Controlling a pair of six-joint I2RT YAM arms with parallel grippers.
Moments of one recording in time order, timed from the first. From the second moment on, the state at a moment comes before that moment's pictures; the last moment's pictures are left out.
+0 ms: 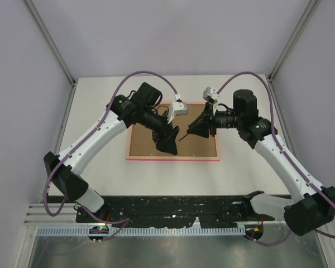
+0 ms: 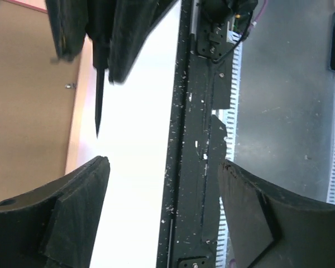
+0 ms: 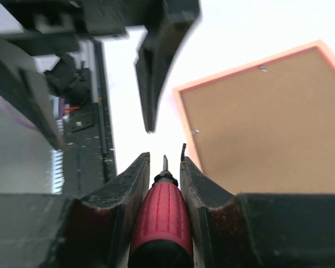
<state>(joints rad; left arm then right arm) -0.71 1.58 1.67 -1.07 0.80 0.33 0.37 1.17 1.10 -0.32 -1.01 -0.08</state>
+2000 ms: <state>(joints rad) -0.93 1.86 1.23 -0.40 0.13 0.51 0.16 1.48 1.18 -0.28 -0.32 -0.16</state>
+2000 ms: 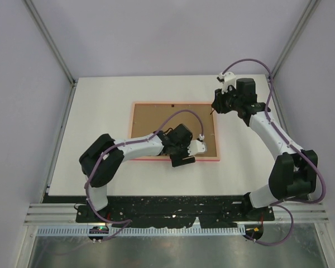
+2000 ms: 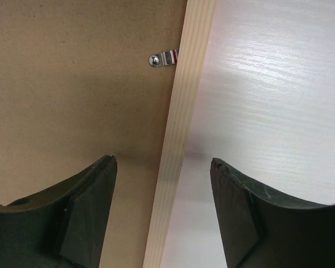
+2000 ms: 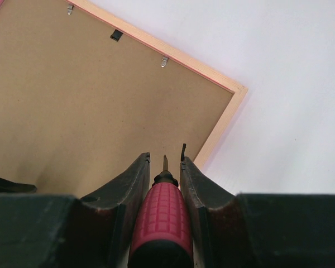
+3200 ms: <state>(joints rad) -0.93 1.90 1.21 -0.24 0.14 0.46 0.16 1.57 1.14 -0.33 -0.28 -0.21</state>
